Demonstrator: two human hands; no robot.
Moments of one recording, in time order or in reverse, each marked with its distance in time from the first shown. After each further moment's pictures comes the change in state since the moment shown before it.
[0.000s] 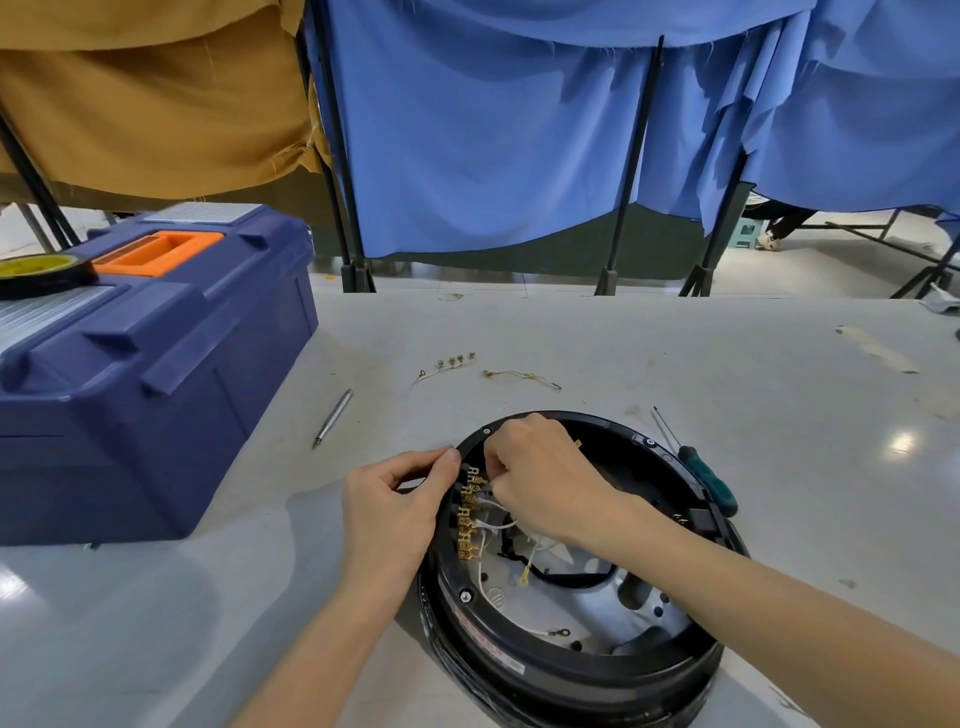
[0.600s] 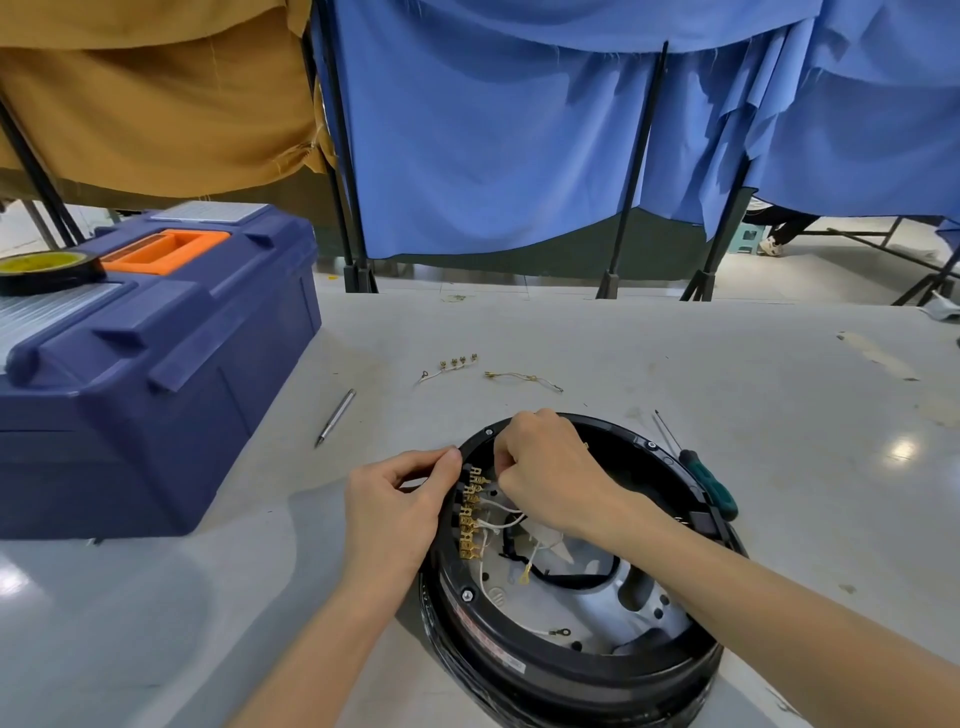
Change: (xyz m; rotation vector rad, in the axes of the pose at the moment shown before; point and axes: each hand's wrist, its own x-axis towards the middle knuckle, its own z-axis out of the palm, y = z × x) left_hand 0.001 0.000 0.000 0.013 0.006 0.007; right_hand 0.003 0.004 -0.001 0.073 0.011 0.061
